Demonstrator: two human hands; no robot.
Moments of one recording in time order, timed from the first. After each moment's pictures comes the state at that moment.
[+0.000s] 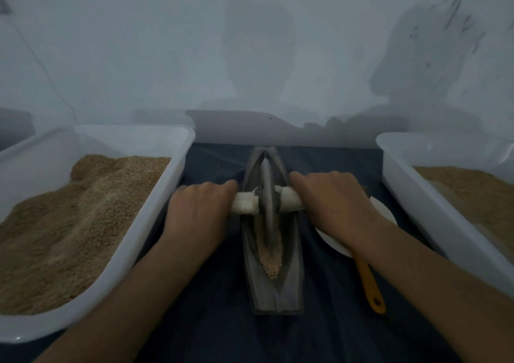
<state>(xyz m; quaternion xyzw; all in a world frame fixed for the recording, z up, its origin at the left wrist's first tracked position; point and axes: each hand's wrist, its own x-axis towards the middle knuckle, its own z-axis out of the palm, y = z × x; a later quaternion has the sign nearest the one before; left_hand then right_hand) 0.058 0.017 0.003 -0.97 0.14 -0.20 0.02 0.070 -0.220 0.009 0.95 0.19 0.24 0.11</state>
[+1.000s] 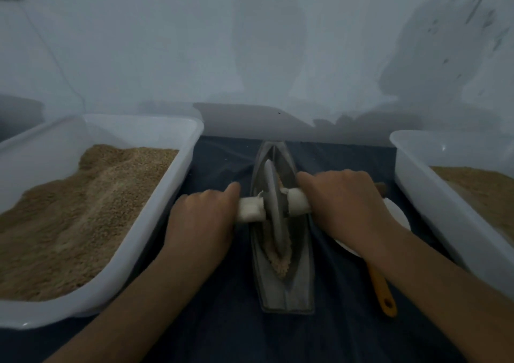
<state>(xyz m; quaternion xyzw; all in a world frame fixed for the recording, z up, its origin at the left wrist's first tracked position) 0.035 0.022 -0.010 -0.97 0.11 -0.20 0.02 0.058 -0.214 0.012 0.93 0.21 0.27 0.12</state>
